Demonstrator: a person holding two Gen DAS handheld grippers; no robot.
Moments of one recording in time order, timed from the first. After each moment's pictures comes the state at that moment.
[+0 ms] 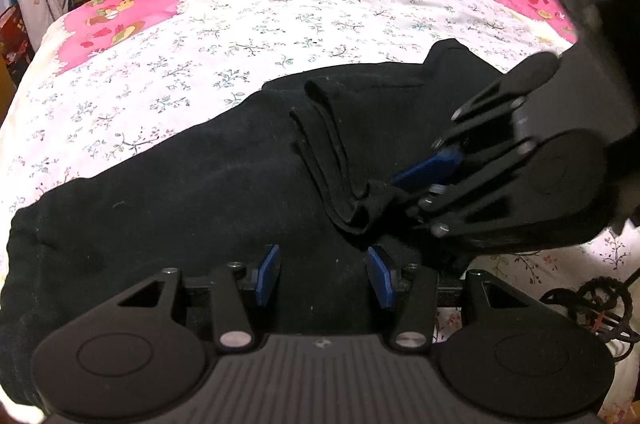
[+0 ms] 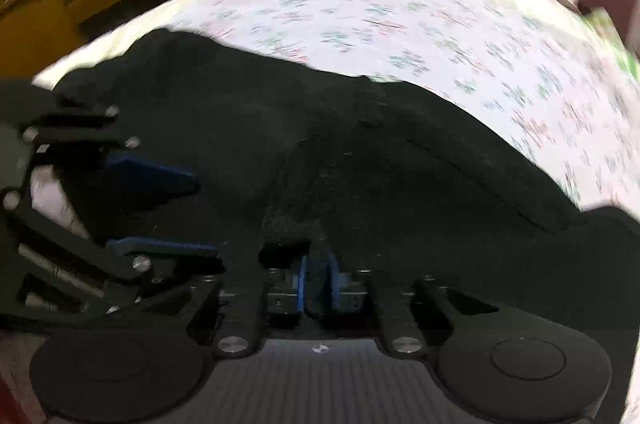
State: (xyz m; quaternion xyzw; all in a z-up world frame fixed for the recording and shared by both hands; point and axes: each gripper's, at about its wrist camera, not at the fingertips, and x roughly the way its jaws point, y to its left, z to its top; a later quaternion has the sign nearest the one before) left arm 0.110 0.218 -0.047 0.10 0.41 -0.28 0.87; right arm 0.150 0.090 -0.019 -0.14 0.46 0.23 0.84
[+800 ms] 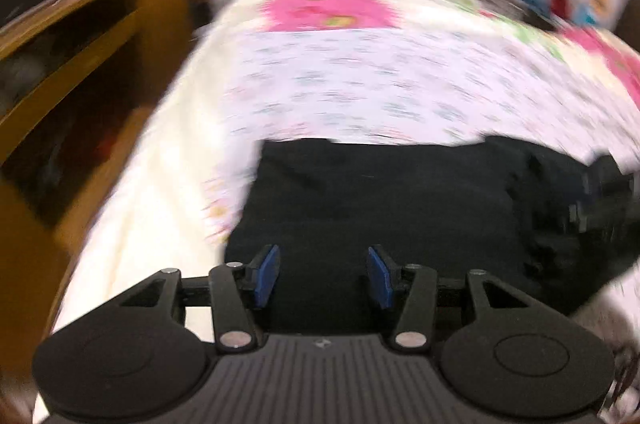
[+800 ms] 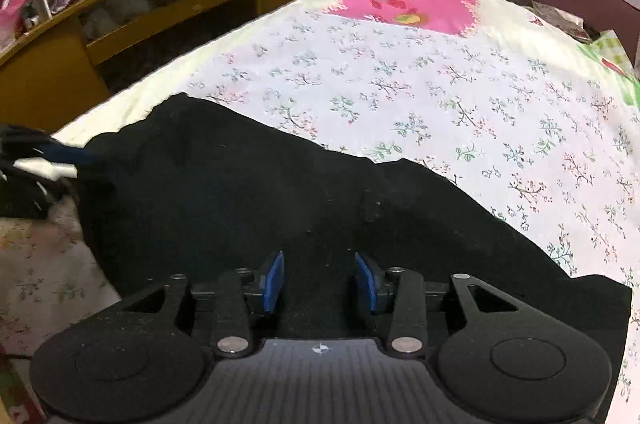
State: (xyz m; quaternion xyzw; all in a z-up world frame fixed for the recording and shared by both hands) left arm 0.091 0.349 -0.009 -0.04 0.41 -0.03 0.91; right arm 0.192 0.084 -0.001 -0.09 0.47 0.22 0.85
